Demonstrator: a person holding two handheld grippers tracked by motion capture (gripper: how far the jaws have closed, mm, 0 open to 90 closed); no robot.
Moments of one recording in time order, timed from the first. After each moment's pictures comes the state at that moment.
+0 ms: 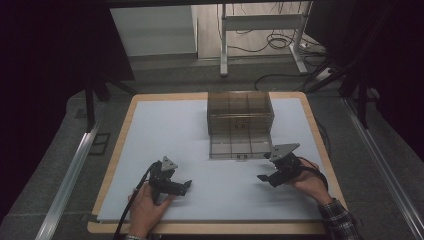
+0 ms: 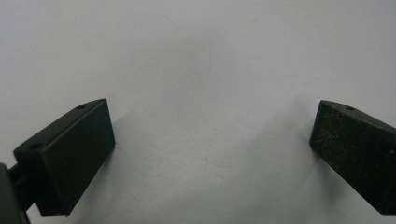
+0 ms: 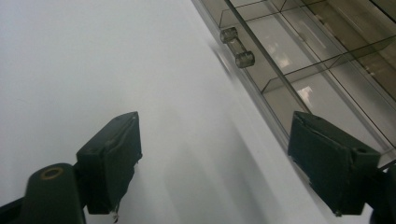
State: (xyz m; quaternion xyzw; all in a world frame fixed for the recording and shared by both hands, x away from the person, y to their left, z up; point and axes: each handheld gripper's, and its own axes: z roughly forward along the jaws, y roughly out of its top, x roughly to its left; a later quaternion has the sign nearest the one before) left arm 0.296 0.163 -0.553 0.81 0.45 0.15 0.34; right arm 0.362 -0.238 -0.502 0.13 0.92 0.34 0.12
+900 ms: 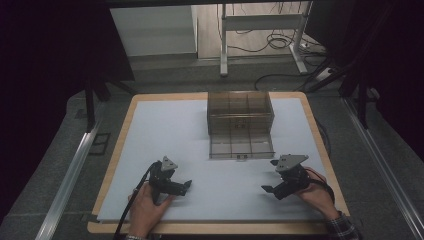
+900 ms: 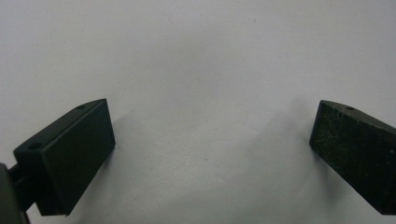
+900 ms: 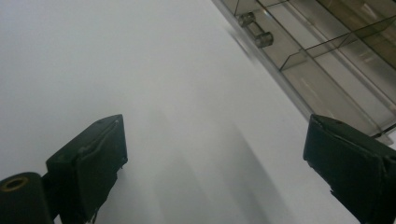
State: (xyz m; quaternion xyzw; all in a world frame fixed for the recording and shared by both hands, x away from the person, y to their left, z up) left arm 0.296 0.162 -0.553 0.81 0.45 0.15 0.34; right arm 0.329 -0.252 -0.506 0.16 0.91 0.35 0.13
